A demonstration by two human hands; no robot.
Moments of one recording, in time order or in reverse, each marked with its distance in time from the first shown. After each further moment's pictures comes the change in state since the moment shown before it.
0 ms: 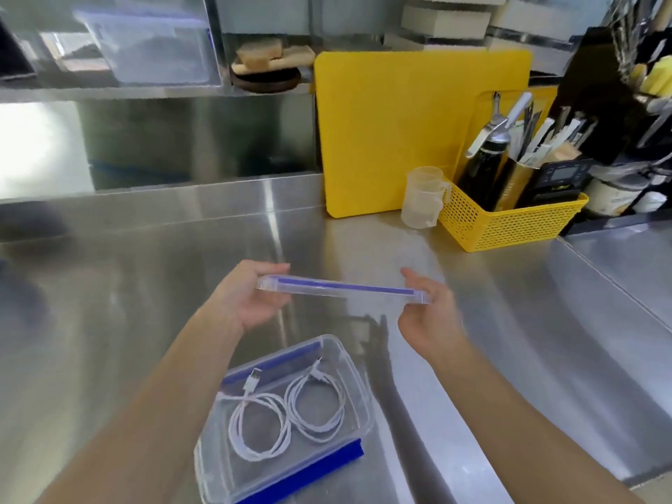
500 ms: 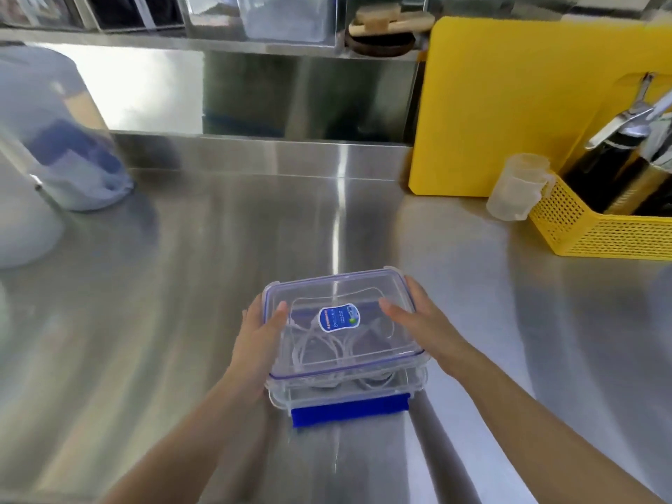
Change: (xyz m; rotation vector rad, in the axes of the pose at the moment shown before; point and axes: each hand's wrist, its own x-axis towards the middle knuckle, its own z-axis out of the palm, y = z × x) left_hand -0.094 -0.115 -0.090 0.421 0.646 0.256; right_hand -0.022 0.077 0.003 -1.296 -0.415 -0.019
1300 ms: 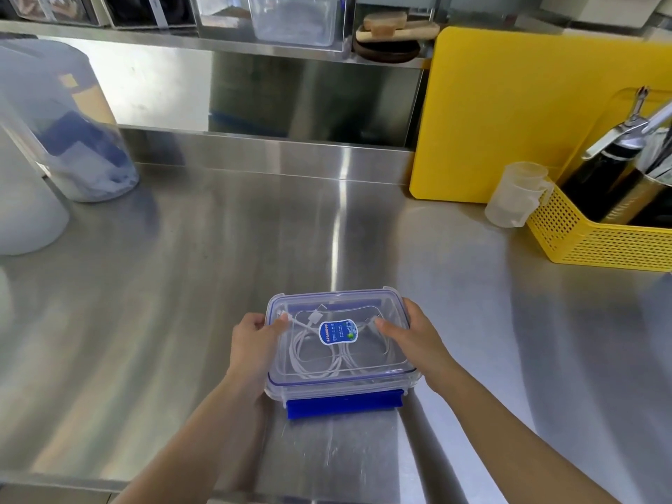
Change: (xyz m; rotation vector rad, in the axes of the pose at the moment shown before) left_hand -0.014 0.000 0.008 -0.049 0.133 -0.158; right_hand -0.011 0.013 0.016 0.050 0.095 0.078
